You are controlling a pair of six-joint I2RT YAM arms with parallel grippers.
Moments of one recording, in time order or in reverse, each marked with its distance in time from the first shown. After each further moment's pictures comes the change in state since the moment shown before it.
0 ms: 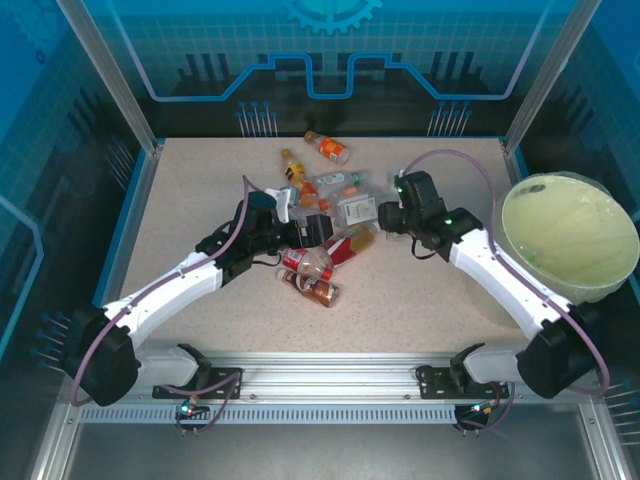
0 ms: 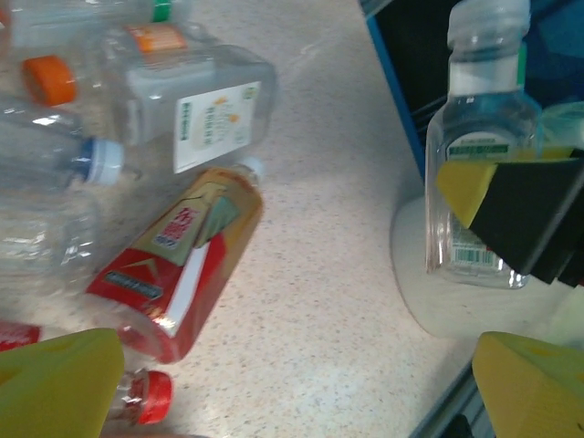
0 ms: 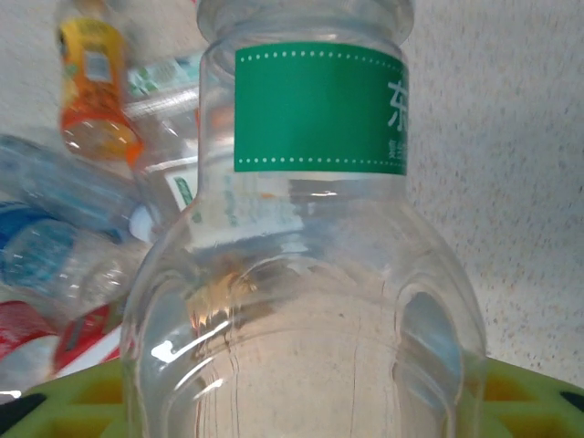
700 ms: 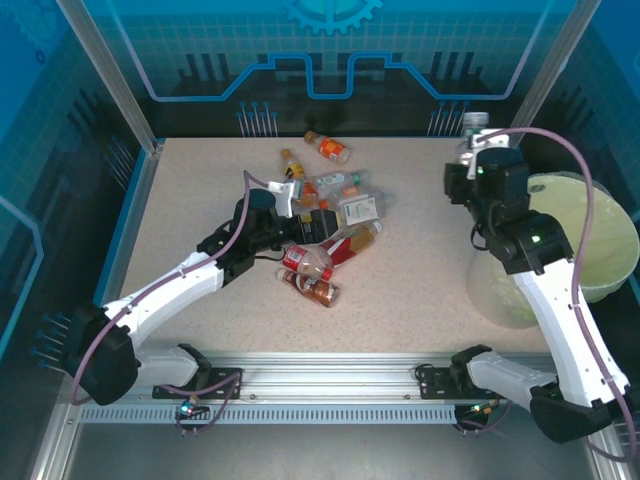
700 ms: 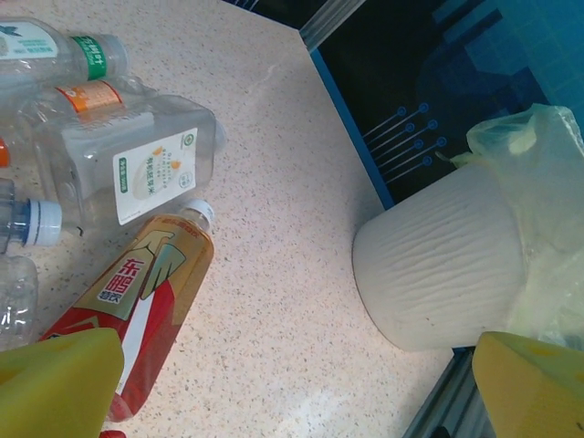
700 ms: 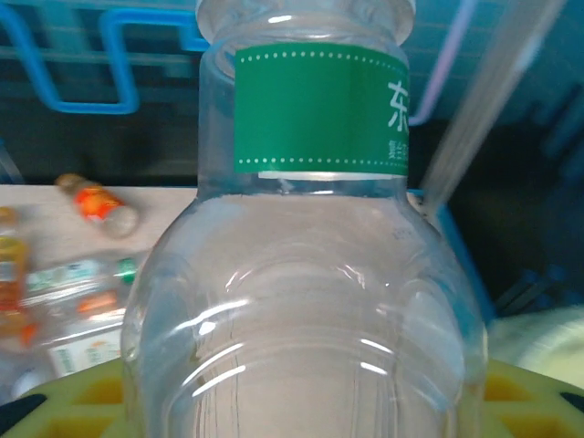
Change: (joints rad) left arm -0.011 0.002 0.005 0.102 -0.002 0.019; right arm -0.174 -0.229 0.306 -0.203 0.235 -0.249
